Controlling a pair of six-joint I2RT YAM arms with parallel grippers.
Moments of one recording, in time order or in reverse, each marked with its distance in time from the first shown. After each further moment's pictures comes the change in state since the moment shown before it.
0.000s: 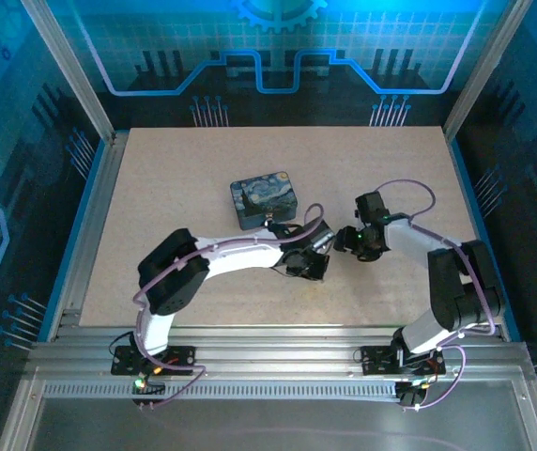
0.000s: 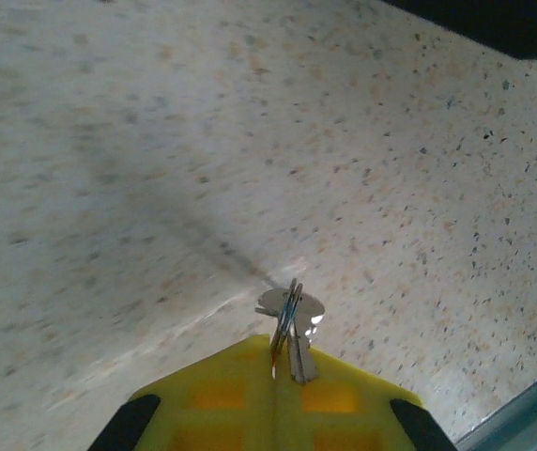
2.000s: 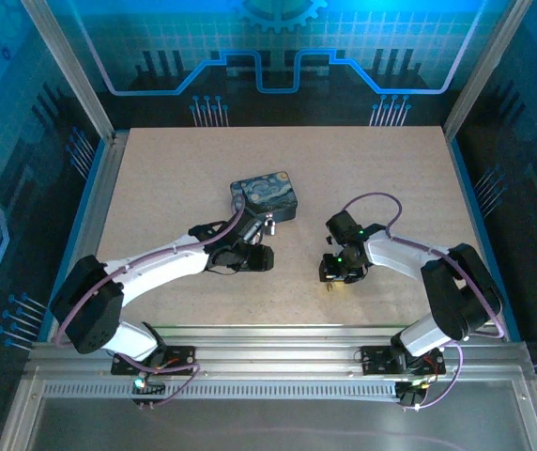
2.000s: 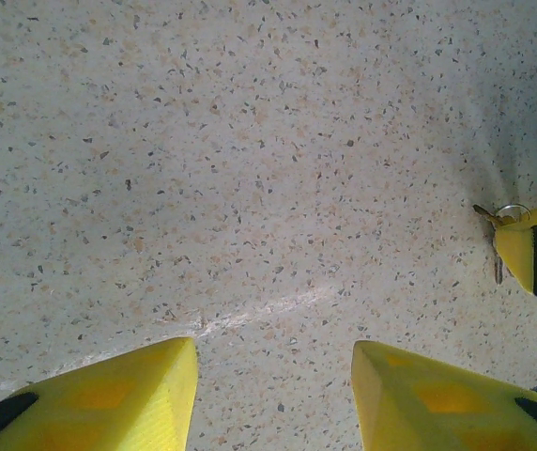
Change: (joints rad) left arm 0.245 -0.531 -0.478 0.002 -0.024 -0.010; right arm 0.264 -0.003 -0.024 -0.146 -0.069 -0.010
